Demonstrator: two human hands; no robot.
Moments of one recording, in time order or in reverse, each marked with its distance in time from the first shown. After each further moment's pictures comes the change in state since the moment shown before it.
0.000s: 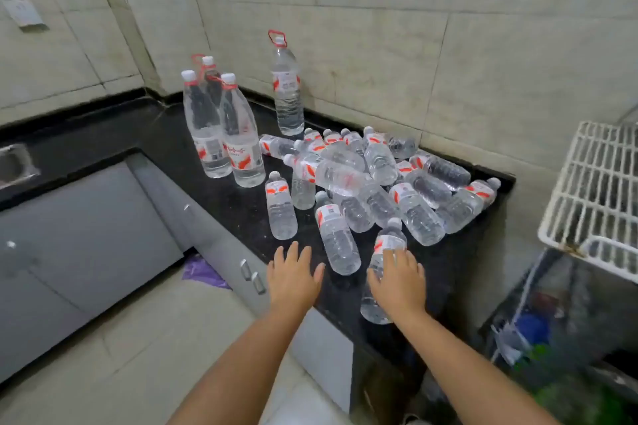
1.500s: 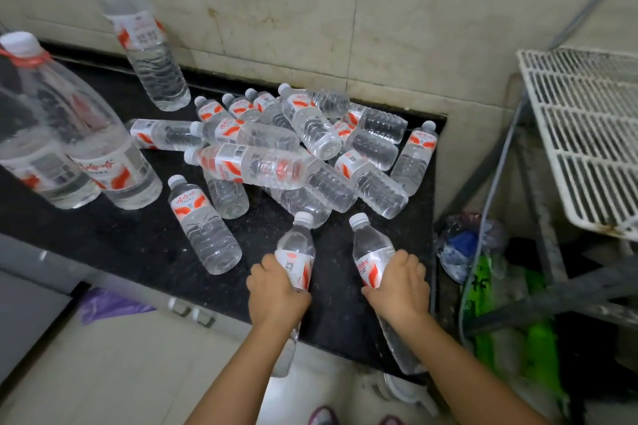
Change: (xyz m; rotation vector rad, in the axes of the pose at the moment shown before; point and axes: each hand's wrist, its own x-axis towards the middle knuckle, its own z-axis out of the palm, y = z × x) left_hand 0.102 0.001 0.016 -0.213 -0.272 0.037; right_hand 0.043 -0.022 0.005 0.052 -0.207 0.690
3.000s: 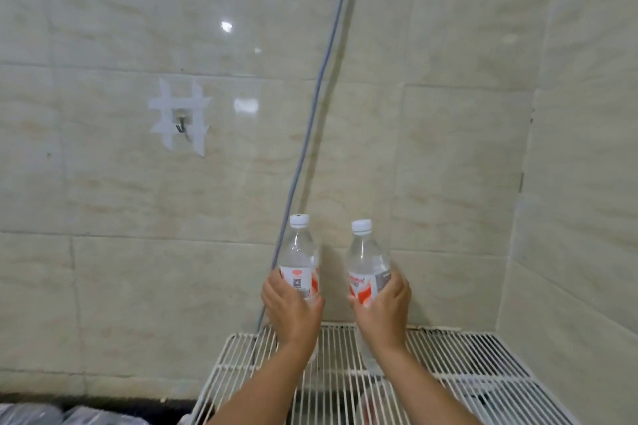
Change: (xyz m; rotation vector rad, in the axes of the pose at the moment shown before) left_hand -0.033 0.593 0.071 -0.750 0.479 0.683; right_hand 0.234 0.255 -0.401 0.623 0.908 -0.176
